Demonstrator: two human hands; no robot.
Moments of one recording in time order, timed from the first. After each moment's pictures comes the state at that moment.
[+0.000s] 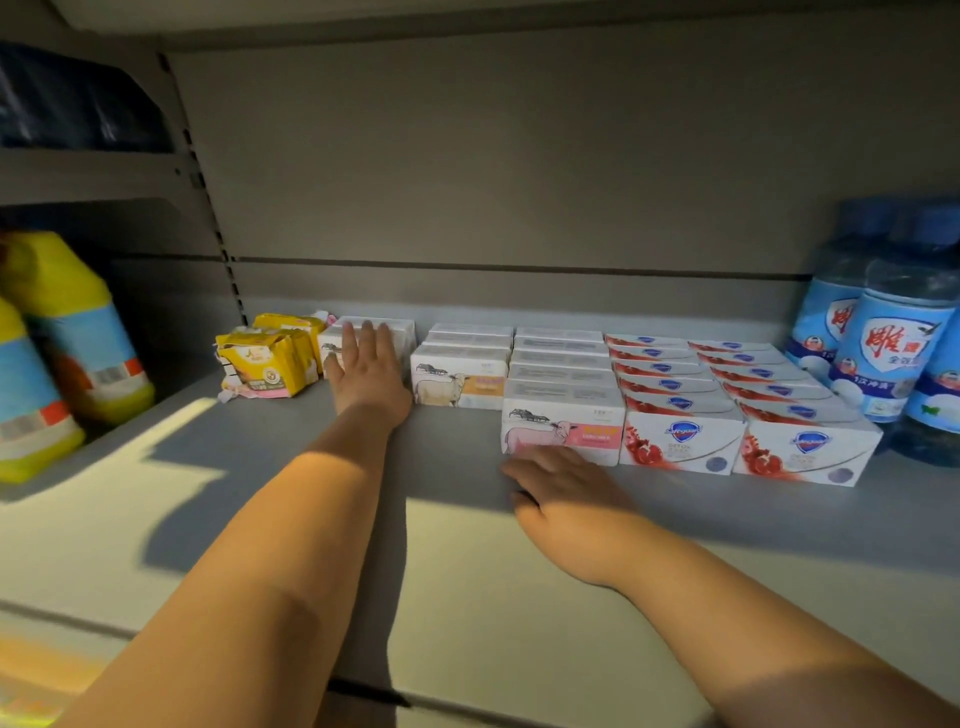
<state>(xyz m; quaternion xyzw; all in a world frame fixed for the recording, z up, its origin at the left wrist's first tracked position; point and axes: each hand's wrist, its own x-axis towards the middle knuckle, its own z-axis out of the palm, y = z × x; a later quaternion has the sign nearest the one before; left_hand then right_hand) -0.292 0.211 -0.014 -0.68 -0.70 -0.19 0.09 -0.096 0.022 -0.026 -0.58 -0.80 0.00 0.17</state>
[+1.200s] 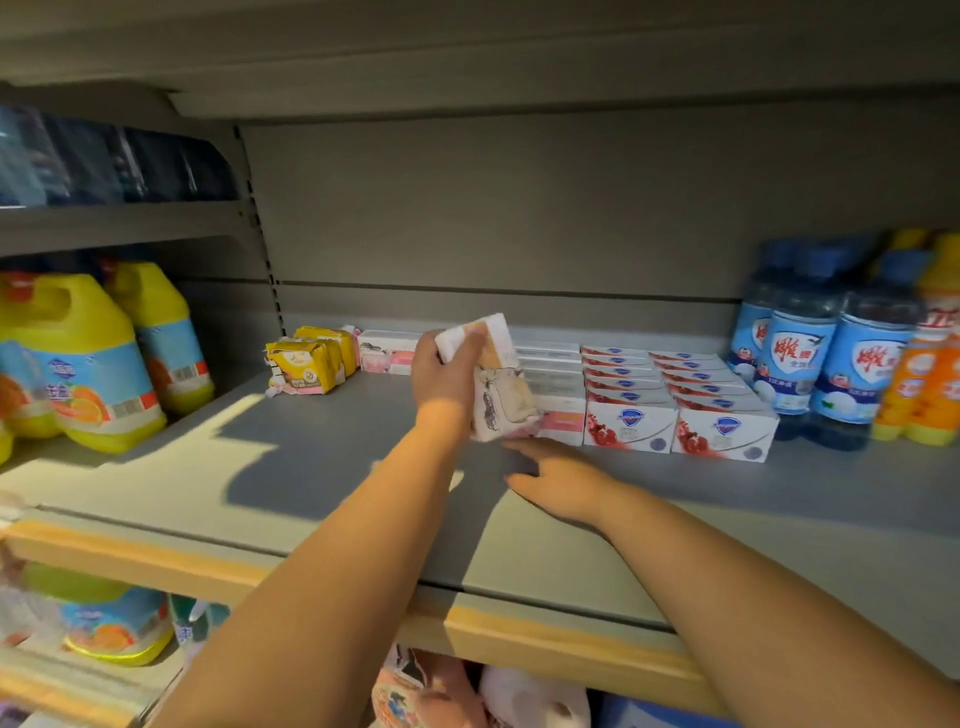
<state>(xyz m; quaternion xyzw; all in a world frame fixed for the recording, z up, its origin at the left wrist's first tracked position) -0.219 0.039 0.056 -0.45 -0.41 -0.67 -0.43 -0.084 -0.003 -0.010 -0.58 -0.75 0.21 0.23</state>
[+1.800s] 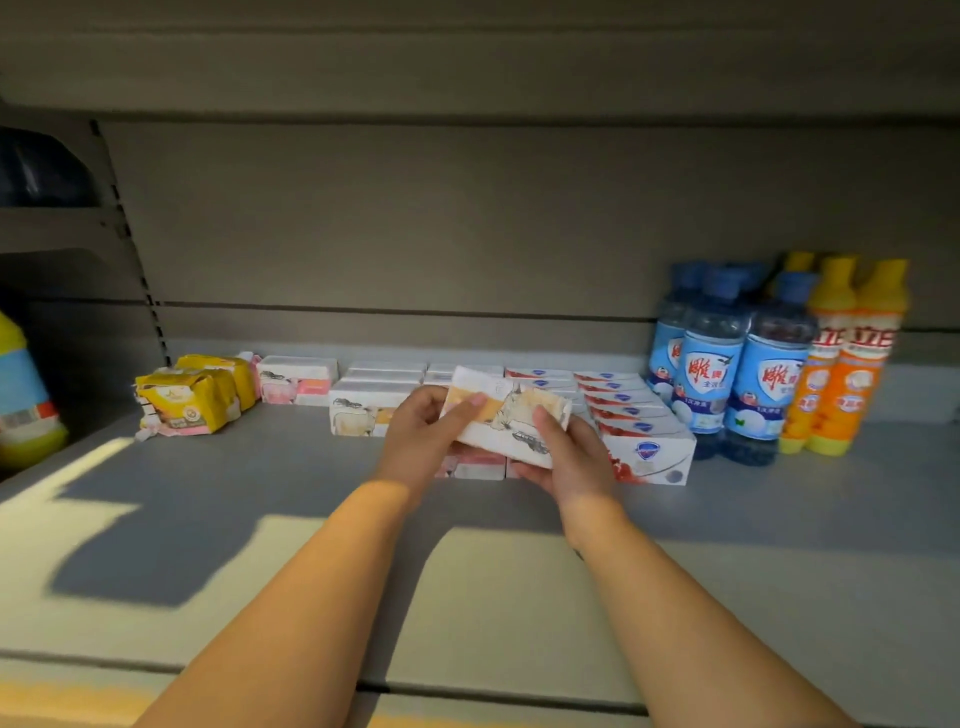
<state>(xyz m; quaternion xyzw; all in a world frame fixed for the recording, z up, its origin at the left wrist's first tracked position) -0.169 0.051 0.028 -0.57 -0.33 -0.55 -0.51 -0.033 -0.010 0.019 -0.45 -0.32 0.41 0.72</state>
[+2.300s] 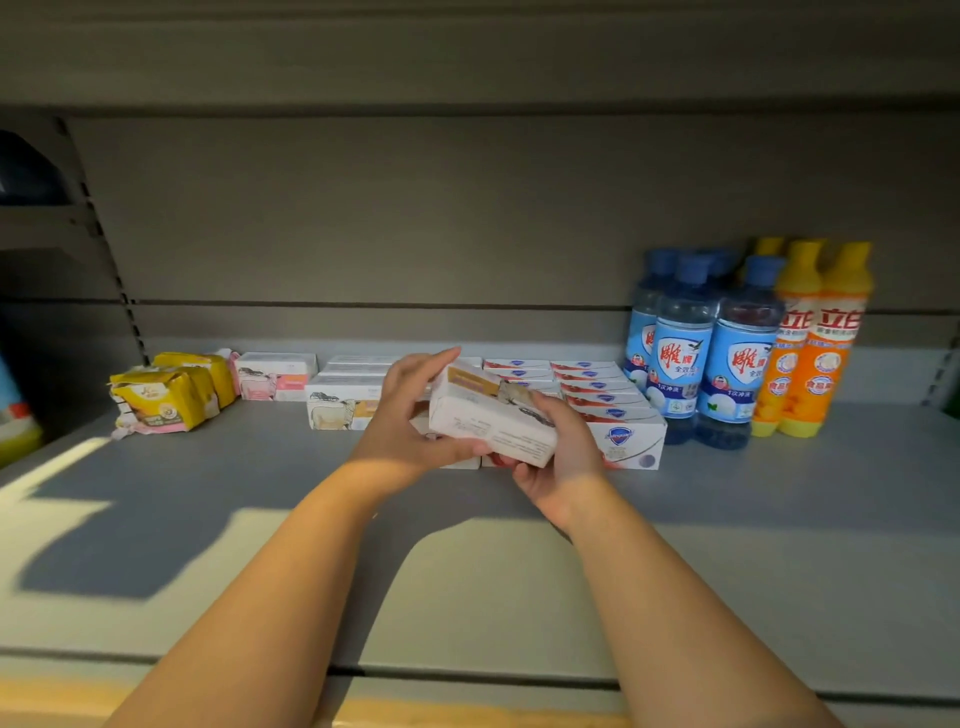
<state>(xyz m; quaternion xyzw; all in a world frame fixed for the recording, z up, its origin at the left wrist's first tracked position) -0.178 0.033 0.033 -0.78 -0.25 -0.49 -0.31 -0.019 -0.023 0.030 -0.40 -0.23 0.59 0.66</state>
